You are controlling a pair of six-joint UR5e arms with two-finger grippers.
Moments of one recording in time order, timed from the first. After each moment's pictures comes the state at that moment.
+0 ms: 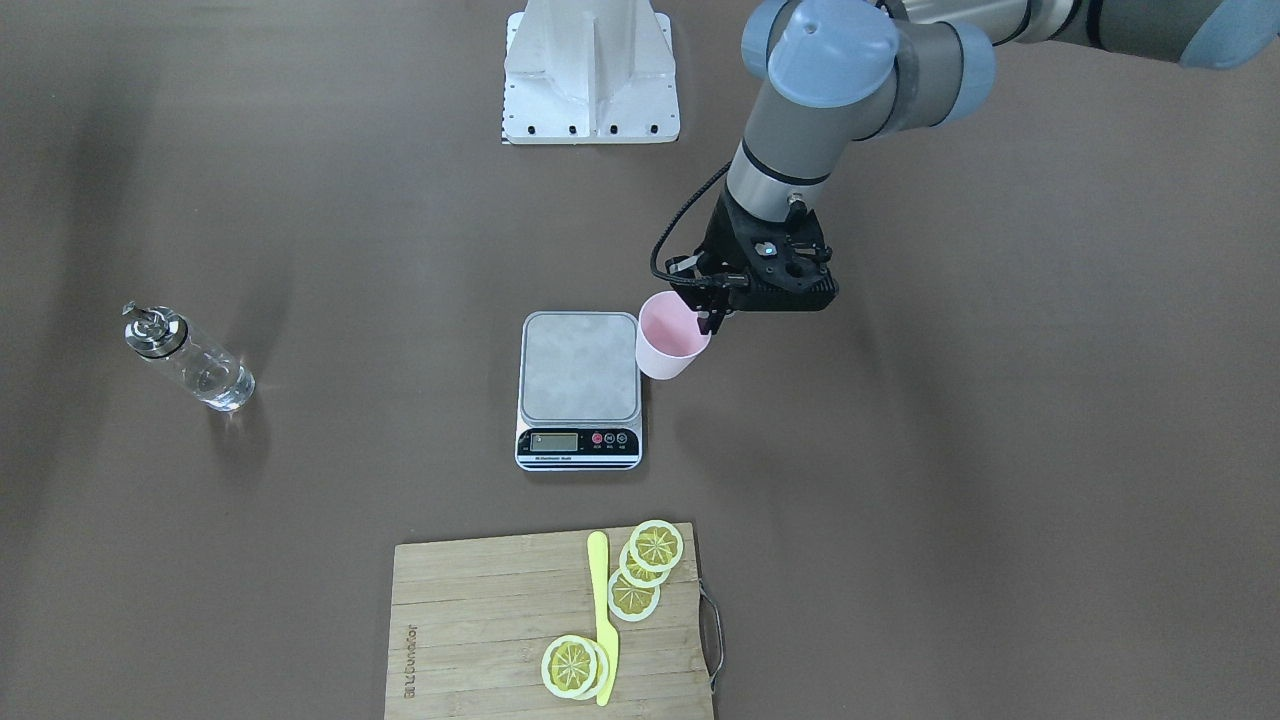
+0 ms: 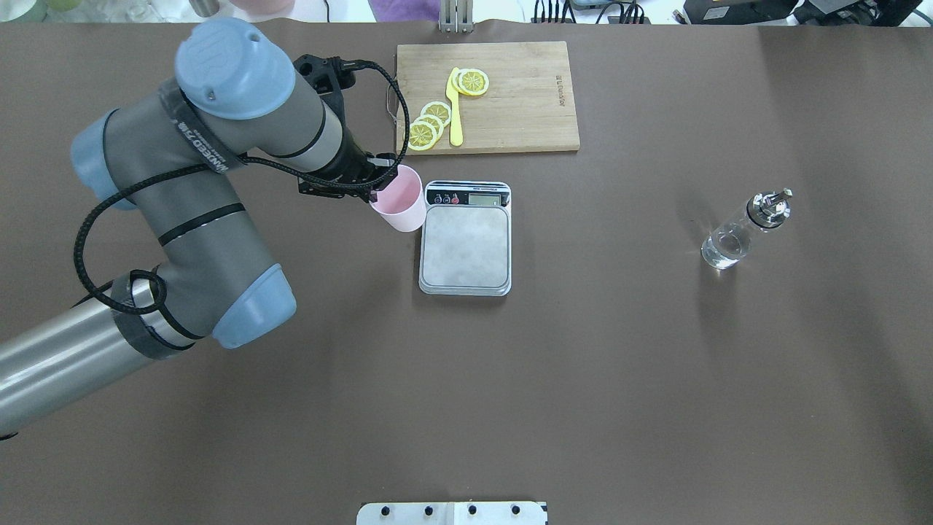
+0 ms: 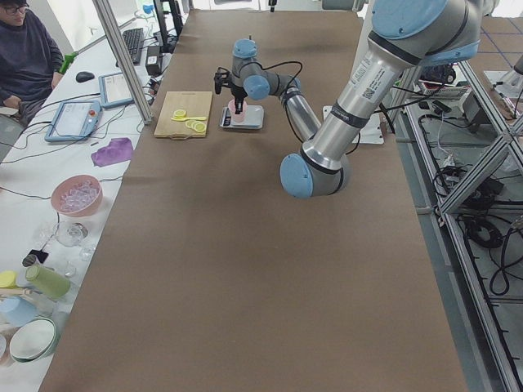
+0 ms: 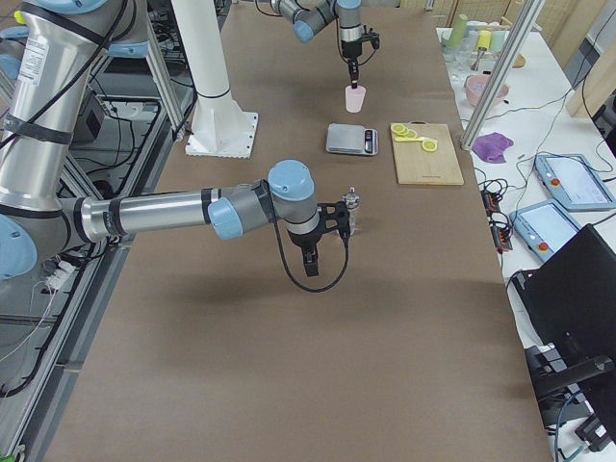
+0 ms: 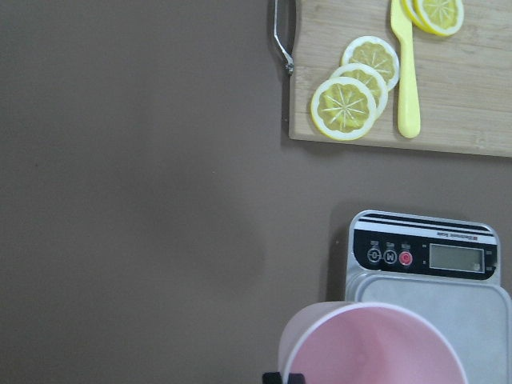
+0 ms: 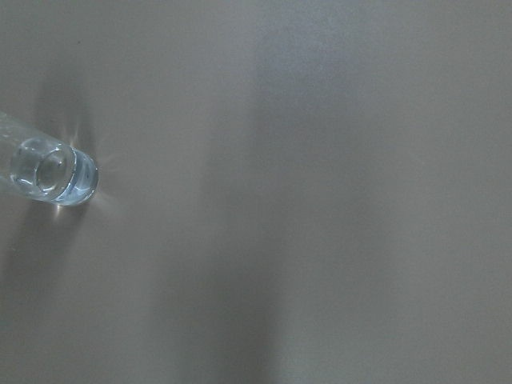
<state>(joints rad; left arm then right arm) -0.69 -2.28 -1.72 -1.64 -1.95 -1.27 1.39 -1.90 2.03 -1.30 2.34 0.26</state>
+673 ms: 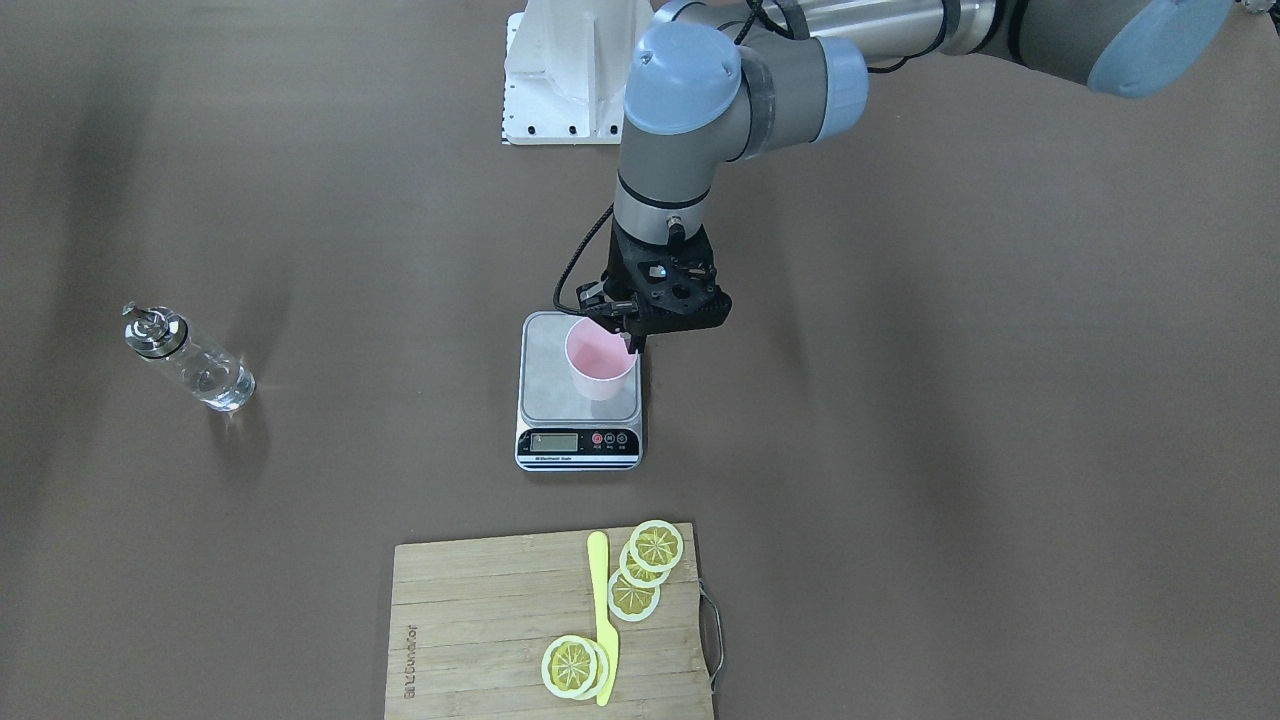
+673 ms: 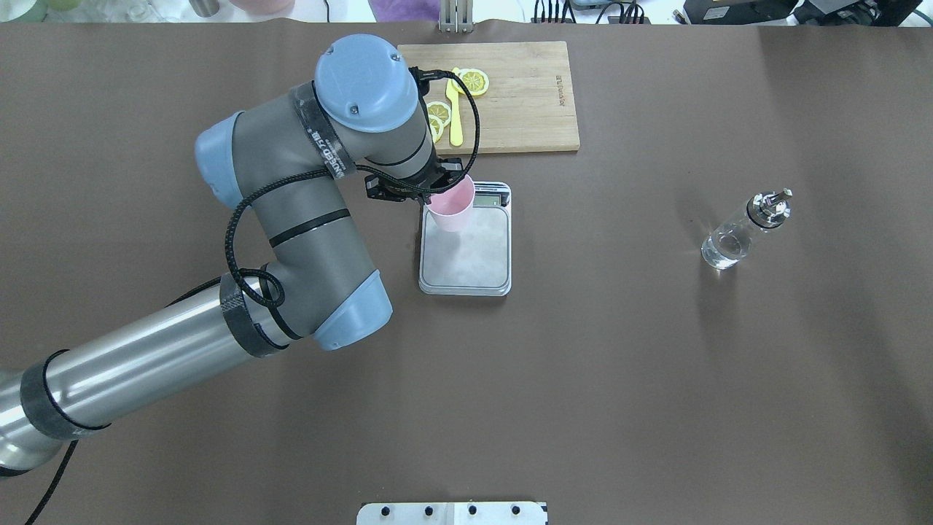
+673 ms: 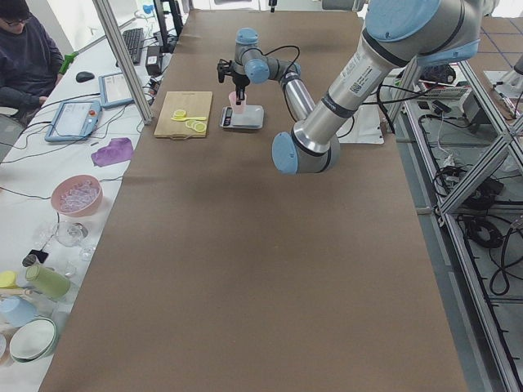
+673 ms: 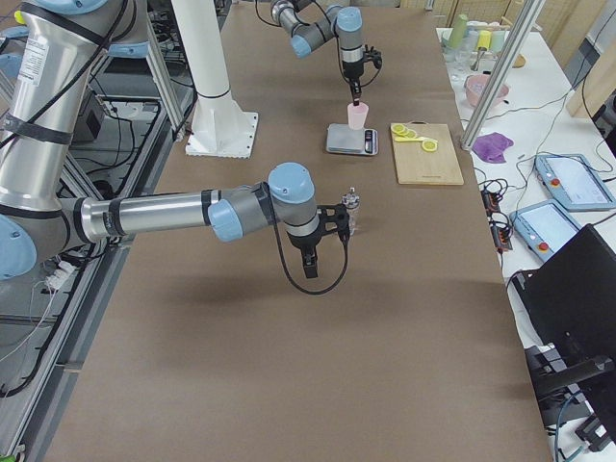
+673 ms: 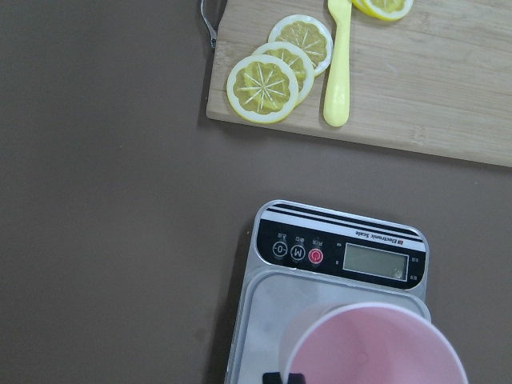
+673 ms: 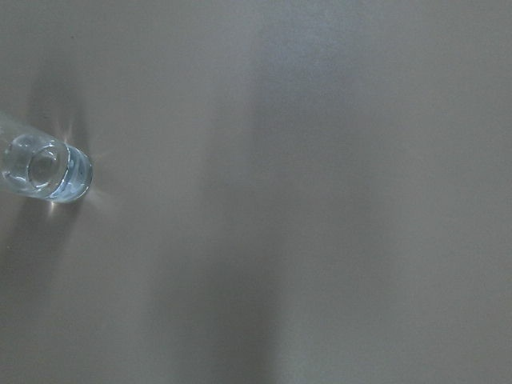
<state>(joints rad) -0.62 -2.45 -1.54 -1.58 -1.85 -1.33 1.39 -1.90 2.02 -1.30 2.34 0.26</state>
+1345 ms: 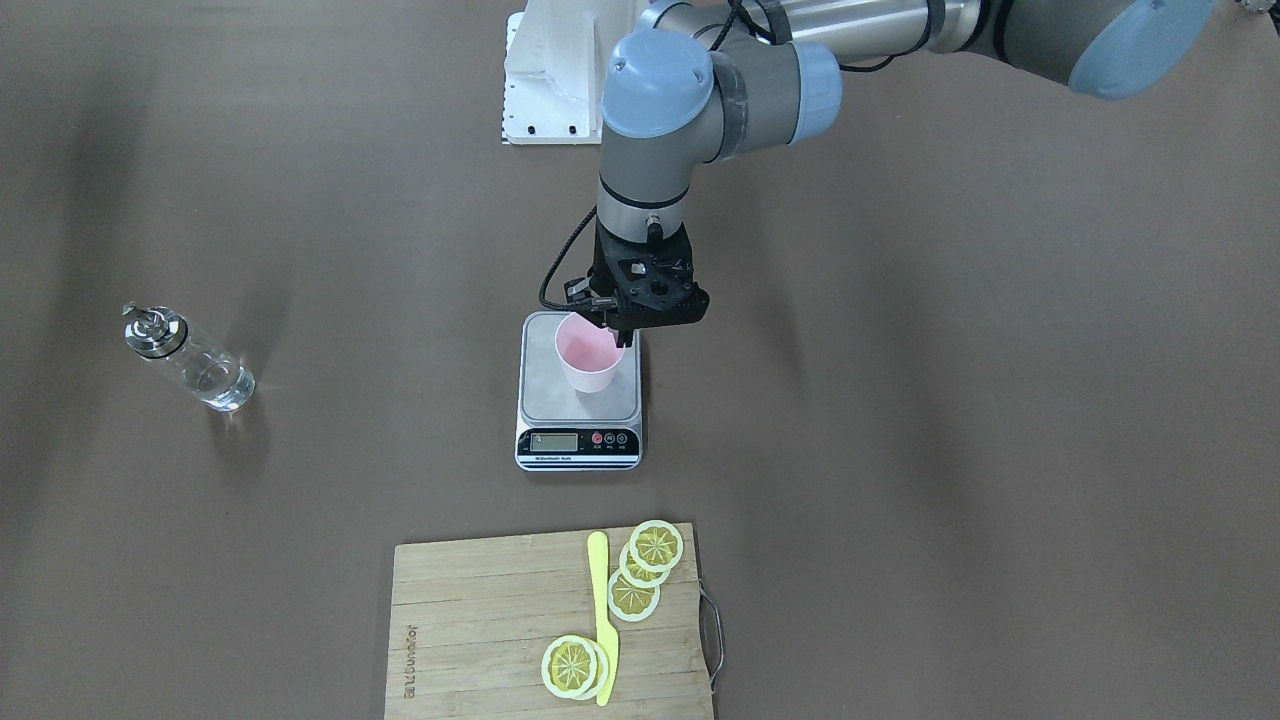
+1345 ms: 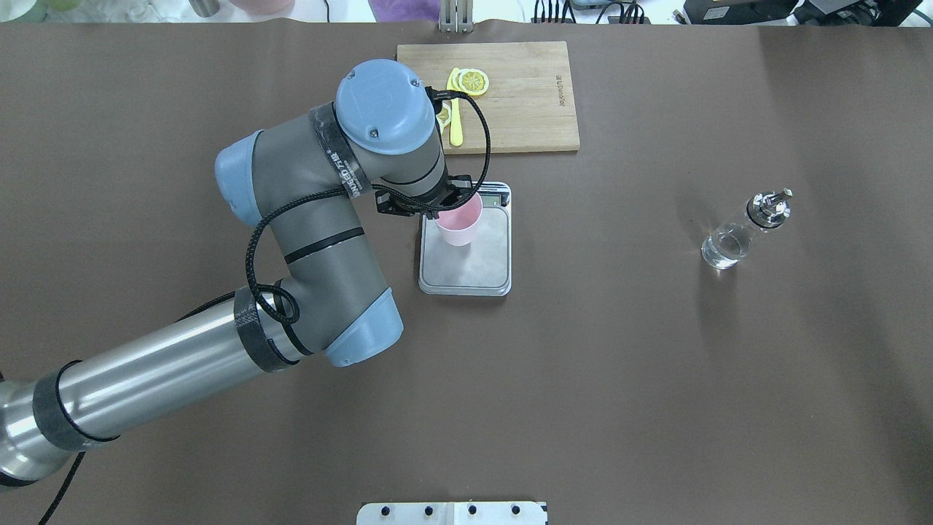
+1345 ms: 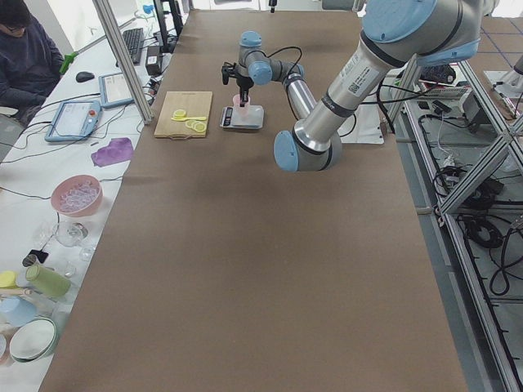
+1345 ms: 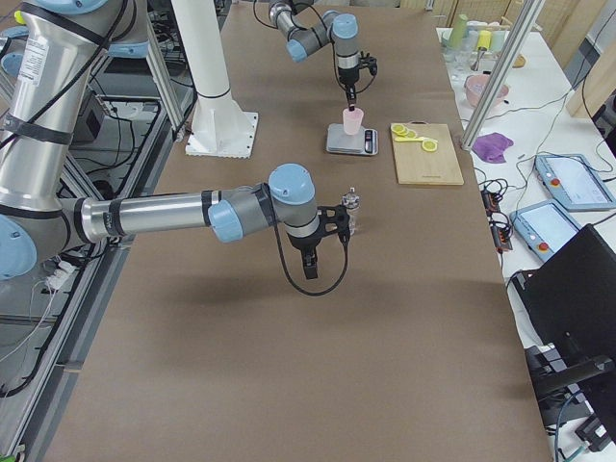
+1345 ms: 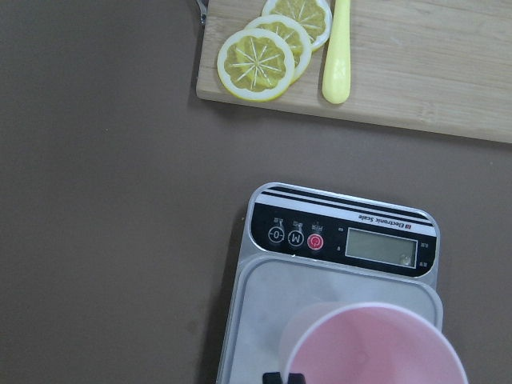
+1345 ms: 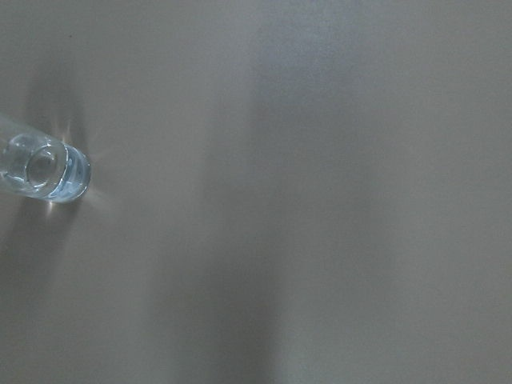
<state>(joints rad) -0.59 -2.45 -1.54 -1.59 -1.84 -1.33 1.39 -1.90 2.02 -1.30 2.34 0.26</state>
